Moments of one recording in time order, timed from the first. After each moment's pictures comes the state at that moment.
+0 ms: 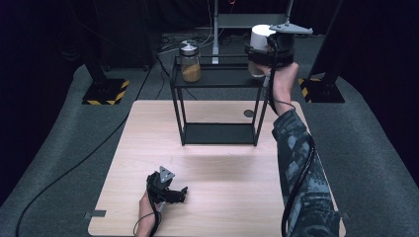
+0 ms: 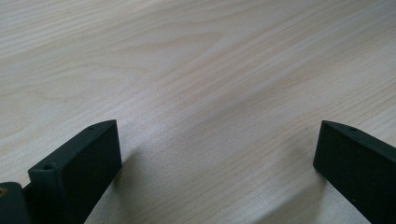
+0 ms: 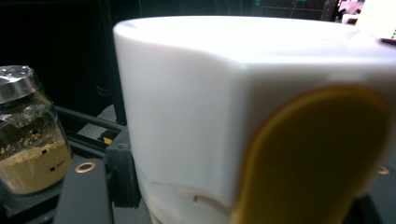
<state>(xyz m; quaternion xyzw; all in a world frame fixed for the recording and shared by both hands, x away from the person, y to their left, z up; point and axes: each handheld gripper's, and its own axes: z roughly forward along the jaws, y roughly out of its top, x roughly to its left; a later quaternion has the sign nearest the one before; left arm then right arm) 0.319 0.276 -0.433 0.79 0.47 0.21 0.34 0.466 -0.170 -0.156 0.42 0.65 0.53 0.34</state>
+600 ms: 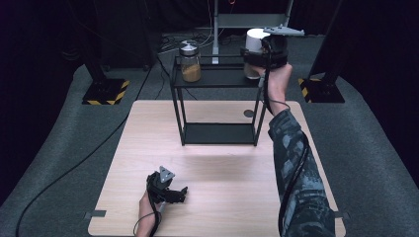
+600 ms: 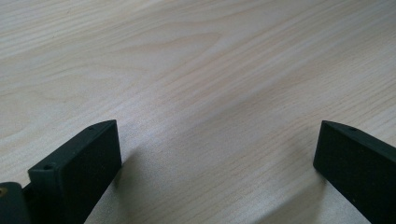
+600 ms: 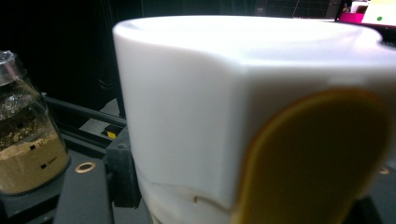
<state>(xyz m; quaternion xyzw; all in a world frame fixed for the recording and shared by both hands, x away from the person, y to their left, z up) 0.319 0.276 -0.433 0.79 0.47 0.21 0.34 0.481 -0.163 -0.164 0.42 0.66 0.53 0.33</state>
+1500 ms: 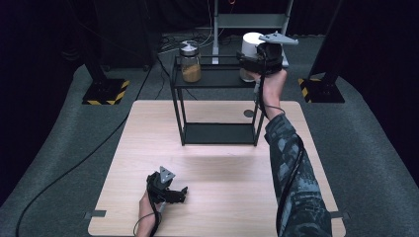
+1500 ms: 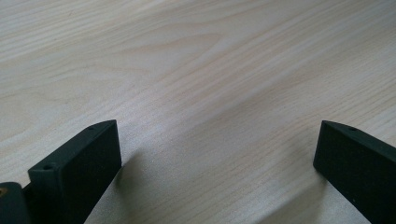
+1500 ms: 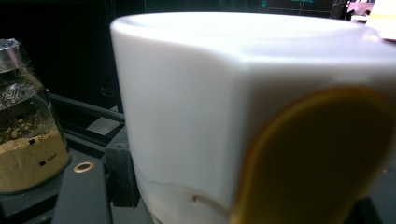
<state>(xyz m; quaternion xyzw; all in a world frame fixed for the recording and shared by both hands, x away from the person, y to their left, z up) 0.318 0.274 -0.433 0.79 0.47 0.22 0.34 0.477 -0.156 -0.188 0.41 0.65 0.54 0.35</state>
